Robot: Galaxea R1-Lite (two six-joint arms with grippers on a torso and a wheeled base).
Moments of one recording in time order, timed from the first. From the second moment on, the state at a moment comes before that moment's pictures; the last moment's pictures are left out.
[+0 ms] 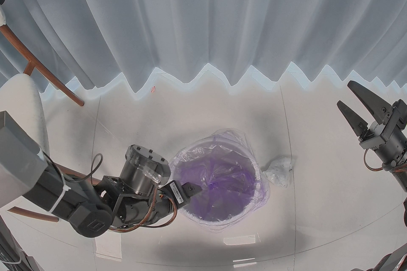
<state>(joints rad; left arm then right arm) -0.69 1.88 -0.70 -0.44 0.07 -1.04 0.32 1.36 -0.27 -1.39 0.38 0.89</state>
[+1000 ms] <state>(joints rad) -0.66 2.21 -0.75 -0.63 0.04 -1.06 0.33 1.36 -0.27 -1.40 0.38 0.89</state>
